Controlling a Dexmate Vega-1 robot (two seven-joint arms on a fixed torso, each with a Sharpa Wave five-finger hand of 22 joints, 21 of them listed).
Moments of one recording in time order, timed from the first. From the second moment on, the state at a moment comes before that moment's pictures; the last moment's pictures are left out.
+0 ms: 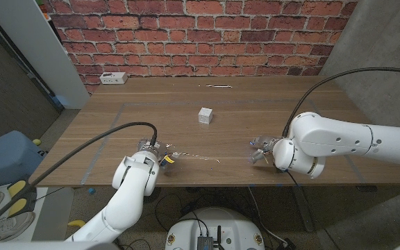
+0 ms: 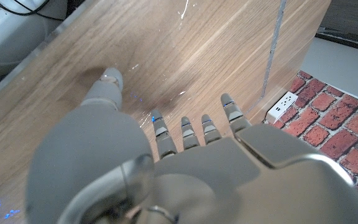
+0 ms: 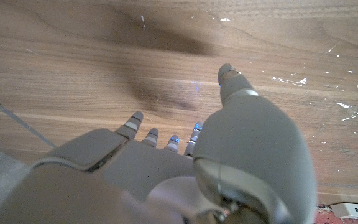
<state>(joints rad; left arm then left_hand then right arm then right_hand) 1.33 0.62 0.44 -2.36 1.78 0.56 -1.02 0.88 -0.07 0.33 -0.16 0.27 0.37 -0.22 0.19 0.20 0.04 -0.06 0.20 0.22 -0.01 0.07 0.19 0.19 0.02 0.14 0.43 0.18 -0.20 -1.04 -1.31 -2.46 1.36 -1.40 -1.10 1.01 0.05 0.23 -0.13 0.31 0.14 -0.22 0.19 0.20 -0.17 -0.10 0.18 0.20 -0.17 0.03 0.18 0.20 -0.07 0.09 0.18 0.18</state>
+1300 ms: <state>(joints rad) 1.38 0.65 0.46 -2.12 1.54 0.64 -0.35 0.99 0.18 0.31 -0.06 0.19 0.98 -0.02 0.49 0.25 0.49 -0.12 0.34 0.24 0.31 -0.04 0.26 0.19 0.22 0.10 0.43 0.19 -0.28 -1.04 -1.22 -2.51 1.15 -1.36 -1.08 0.93 0.06 0.16 -0.07 0.29 0.21 -0.22 0.23 0.21 -0.17 -0.06 0.22 0.20 -0.16 0.04 0.22 0.20 -0.01 0.11 0.20 0.18</state>
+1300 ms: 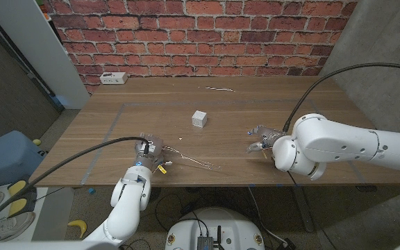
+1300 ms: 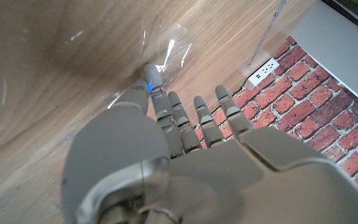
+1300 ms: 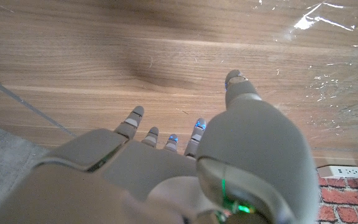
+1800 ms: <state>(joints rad) 1.29 0.68 0.53 -2.10 1.42 0.72 -0.25 1.01 0.20 0.39 -0.07 0.18 0.98 0.04 0.54 0.30 0.49 -0.11 0.34 0.25 0.31 -0.04 0.24 0.19 0.22 0.09 0.43 0.19 -0.67 -1.28 -0.93 -2.62 0.78 -0.99 -0.79 0.79 -0.03 0.05 -0.04 0.28 0.23 -0.21 0.21 0.20 -0.16 -0.06 0.21 0.20 -0.17 0.04 0.22 0.21 -0.02 0.11 0.20 0.18</state>
